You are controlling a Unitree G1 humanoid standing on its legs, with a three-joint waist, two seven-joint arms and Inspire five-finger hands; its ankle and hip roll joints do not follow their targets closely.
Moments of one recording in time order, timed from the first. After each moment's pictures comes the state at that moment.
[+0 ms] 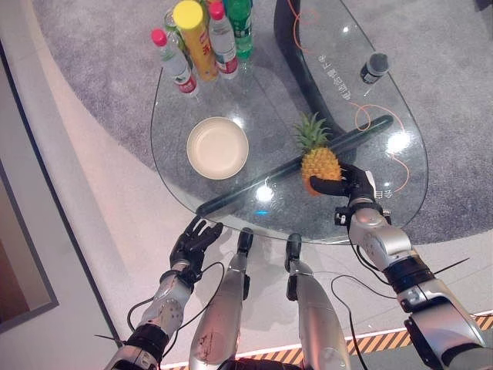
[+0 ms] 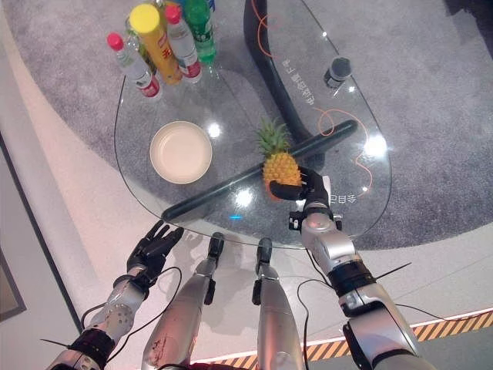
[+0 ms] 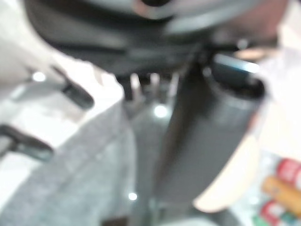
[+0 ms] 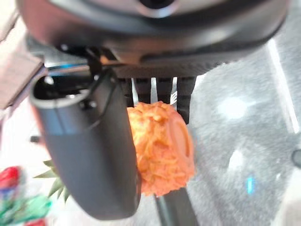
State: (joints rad) left arm -0.15 0.33 -0.26 0.49 -1.07 -0.15 0.13; right arm -0.55 -0.48 0.33 0.32 0.49 0.29 -0.41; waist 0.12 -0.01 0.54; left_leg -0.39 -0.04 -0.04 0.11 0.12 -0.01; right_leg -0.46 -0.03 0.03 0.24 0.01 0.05
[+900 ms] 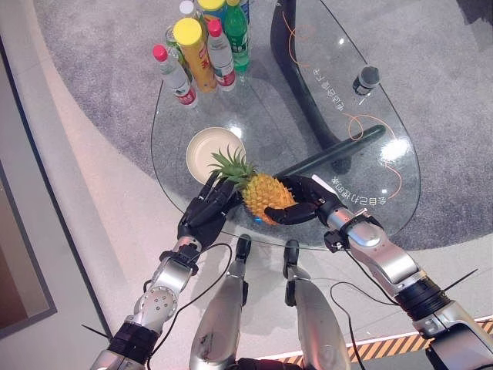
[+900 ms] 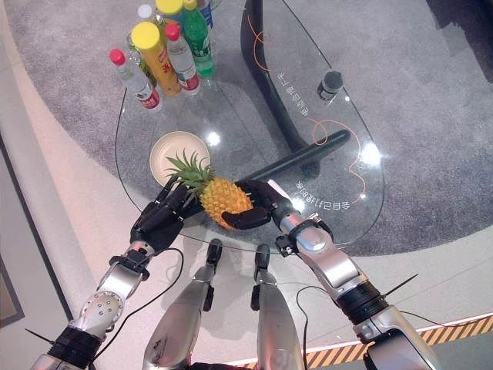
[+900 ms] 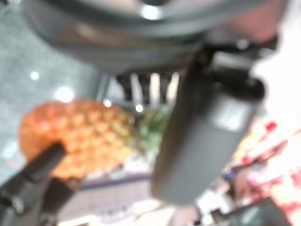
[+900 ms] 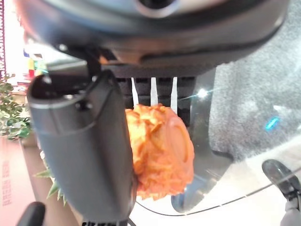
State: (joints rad) left arm -0.15 0.45 -0.29 0.10 -1.42 -0.03 -0.06; right arm -0.47 -0.62 0.46 0.11 0.34 0.17 0.08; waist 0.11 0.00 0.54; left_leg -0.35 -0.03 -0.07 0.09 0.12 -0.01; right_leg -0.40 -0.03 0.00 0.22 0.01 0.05
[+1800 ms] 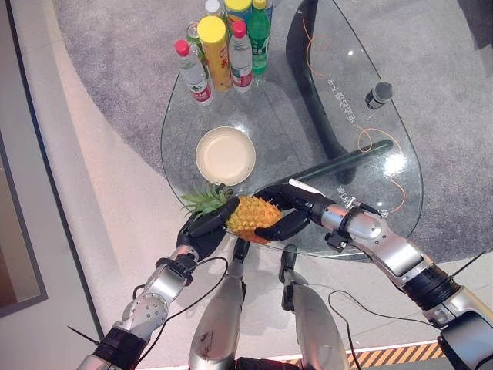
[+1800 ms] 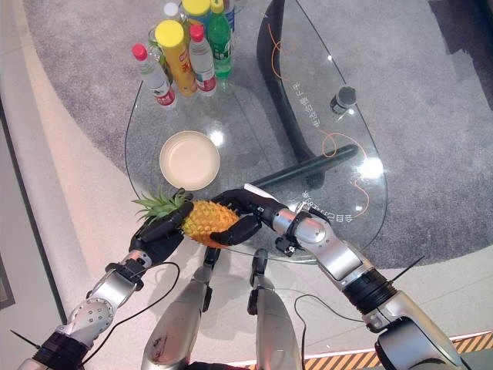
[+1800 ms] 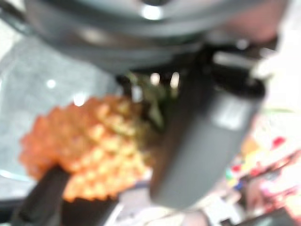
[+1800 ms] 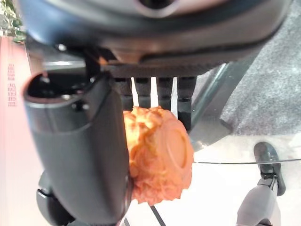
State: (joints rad) left arm -0.12 0.52 -0.35 0.09 -1.44 -0.05 -0.07; right arm -0.56 -0.69 0.58 0.08 0.27 0.15 0.31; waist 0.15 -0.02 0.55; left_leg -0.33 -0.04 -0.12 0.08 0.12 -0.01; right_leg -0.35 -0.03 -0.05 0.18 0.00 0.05
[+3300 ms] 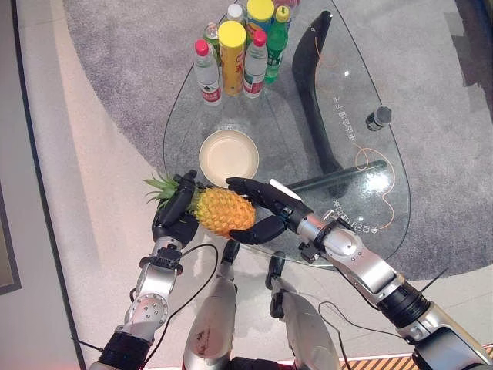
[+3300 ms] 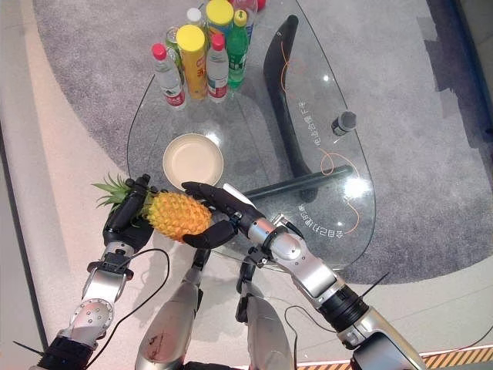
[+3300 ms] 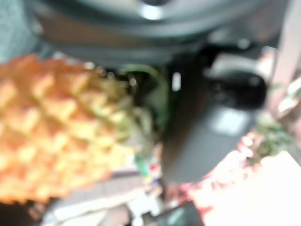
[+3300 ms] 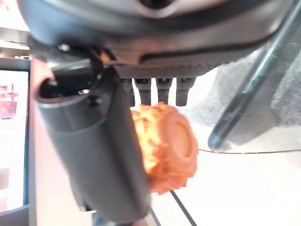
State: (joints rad) left arm -0.09 0.44 -0.22 0.06 -1.43 -0.23 -0.08; right arm -0.45 -0.51 0.57 -0.02 0.27 0.08 0.13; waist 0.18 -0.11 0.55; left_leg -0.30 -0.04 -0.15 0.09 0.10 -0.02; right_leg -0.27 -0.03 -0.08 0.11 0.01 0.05
